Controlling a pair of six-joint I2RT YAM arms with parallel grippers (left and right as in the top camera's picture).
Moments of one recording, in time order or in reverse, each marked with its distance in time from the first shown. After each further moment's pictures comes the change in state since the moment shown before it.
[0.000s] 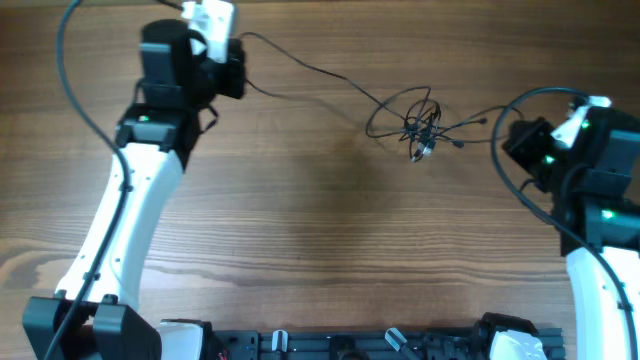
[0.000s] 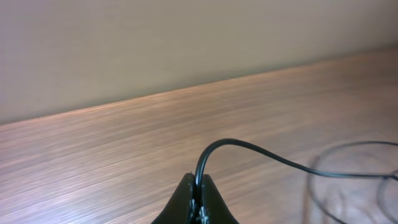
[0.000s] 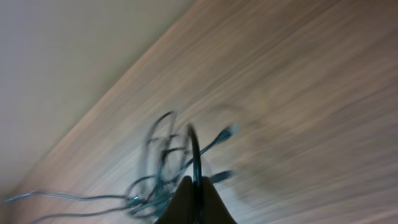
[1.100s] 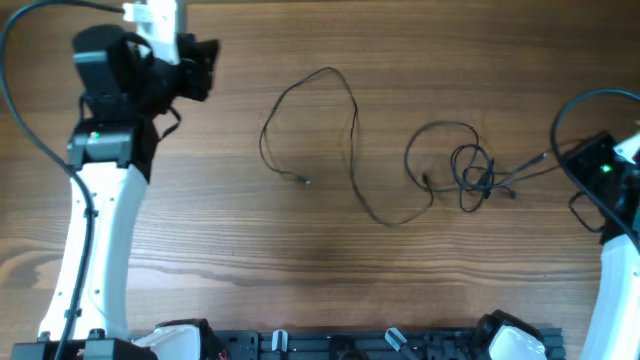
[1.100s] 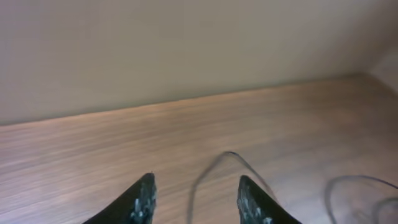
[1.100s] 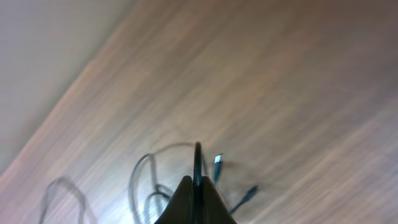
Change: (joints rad) left arm 0.117 -0.097 0.000 -0.056 0.239 -0.035; right arm -0.263 0.067 0.056 -0.095 -0.020 -0.135
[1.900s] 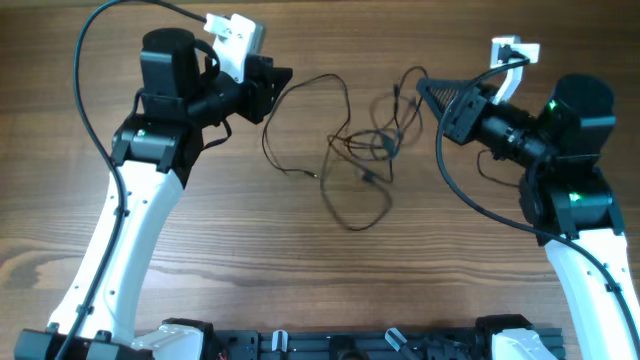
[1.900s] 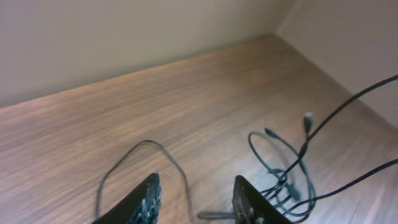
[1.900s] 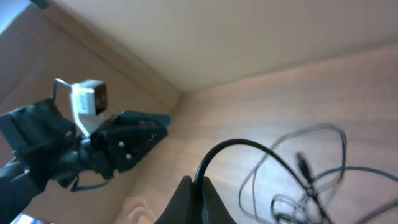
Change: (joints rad) left arm -0.184 0.011 0.000 -0.064 0.140 0.000; right arm 0.539 0.003 0.012 0.484 -0.534 0.167
